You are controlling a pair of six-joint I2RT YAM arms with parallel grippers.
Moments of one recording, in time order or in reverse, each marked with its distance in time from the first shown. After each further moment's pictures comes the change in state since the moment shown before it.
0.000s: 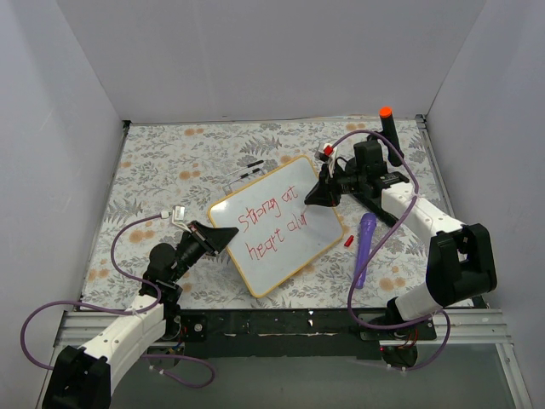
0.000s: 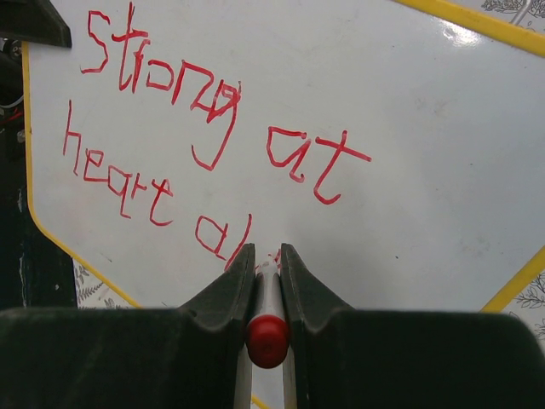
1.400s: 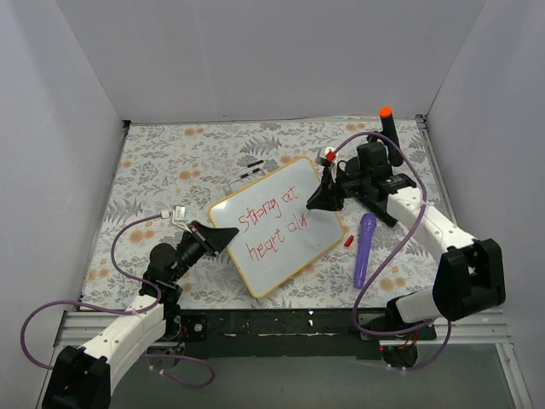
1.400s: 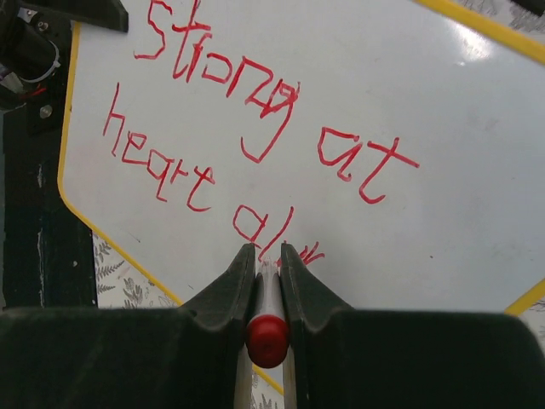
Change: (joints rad) left arm 0.000 0.000 0.000 -0.002 0.001 0.004; right arm 0.020 -0.061 -0.006 -0.116 -0.017 -0.081
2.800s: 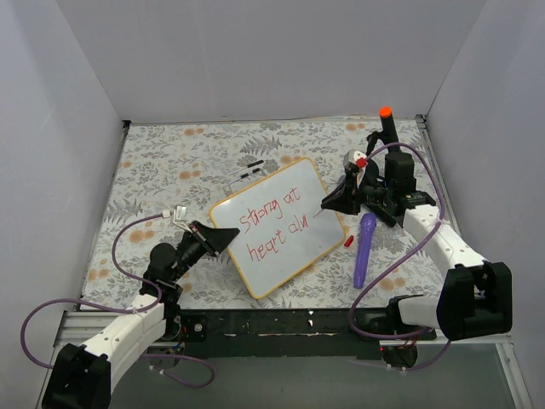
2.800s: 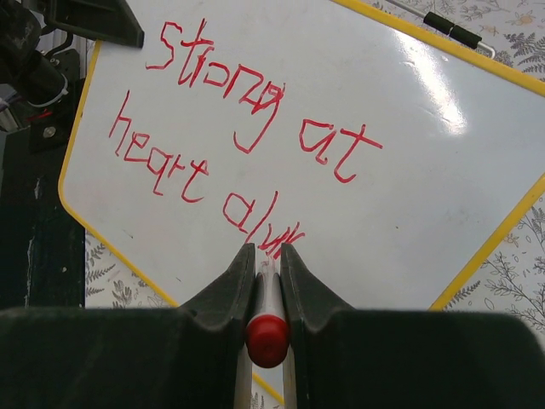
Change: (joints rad) left arm 0.000 0.016 0.000 0.017 0.018 0.000; right arm -0.171 -0.167 -0.187 0.213 -0.175 0.035
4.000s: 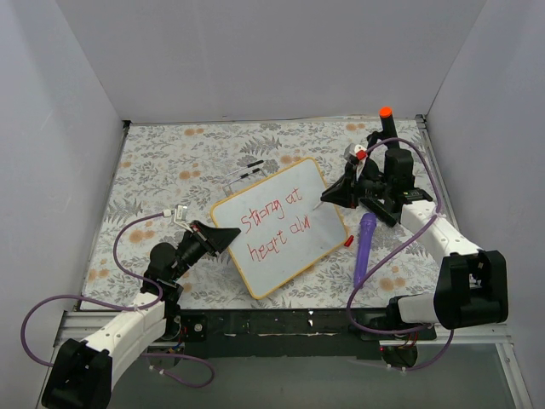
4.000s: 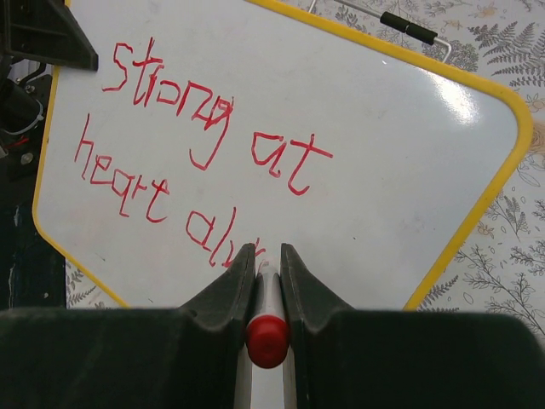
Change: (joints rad) left arm 0.000 0.036 0.000 0.056 0.026 0.003; right arm -0.016 0.064 0.006 0.117 0.037 0.106
